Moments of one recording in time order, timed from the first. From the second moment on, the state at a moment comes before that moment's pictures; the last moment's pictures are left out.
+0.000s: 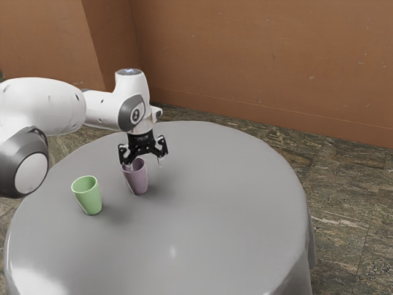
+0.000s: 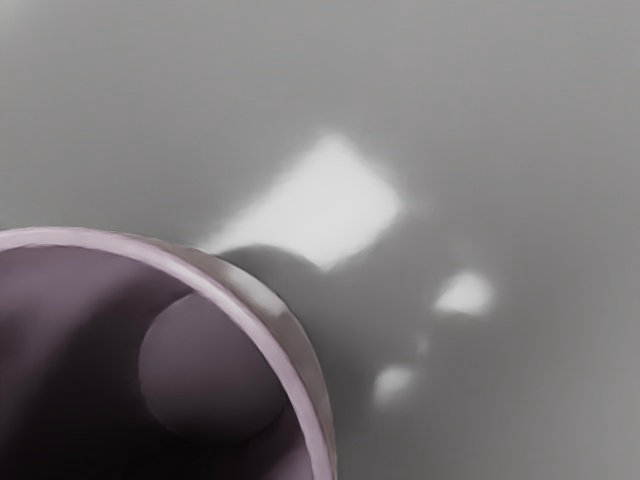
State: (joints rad) arm -0.26 0.54 0.38 -1.66 -0.17 2.13 -0.65
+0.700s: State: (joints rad) arm -0.26 0.54 0.39 -1.67 -0.19 2.13 -0.66
